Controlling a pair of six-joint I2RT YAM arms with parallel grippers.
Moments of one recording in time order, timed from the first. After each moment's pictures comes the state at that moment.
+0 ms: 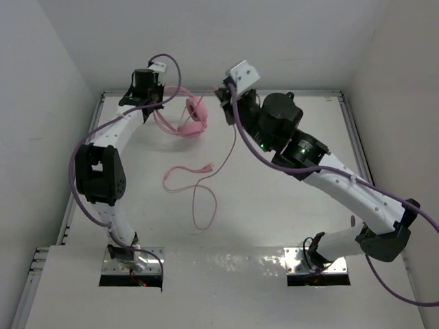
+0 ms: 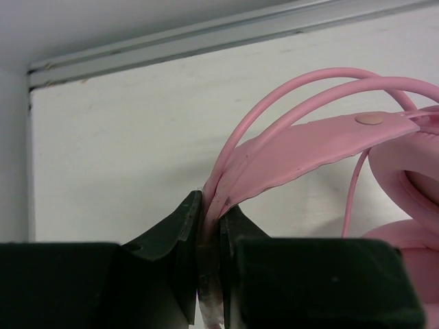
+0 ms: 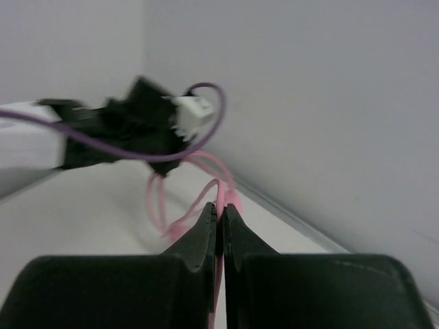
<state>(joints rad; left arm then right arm) -0.10 1.88 1.62 -0.28 -0.14 0.12 0.95 1.37 1.54 -0.07 0.31 -0.24</state>
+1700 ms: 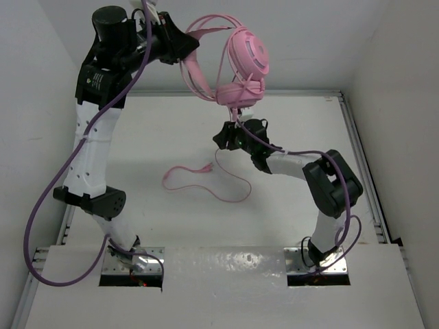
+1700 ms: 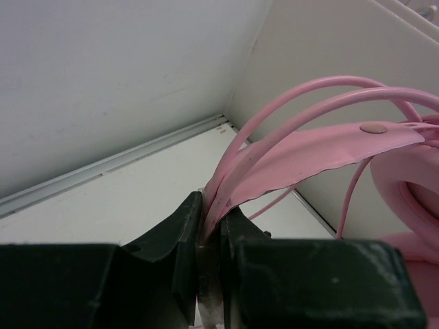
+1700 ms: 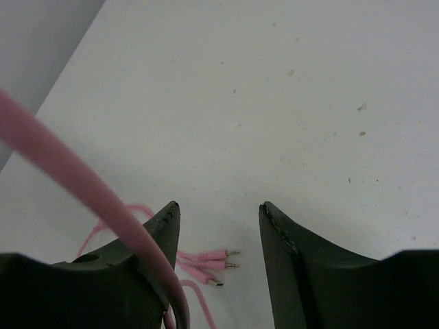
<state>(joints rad) -0.32 1.73 2.46 -0.75 0.41 -0.34 0.56 1.82 0.99 0.53 -0.12 0.40</state>
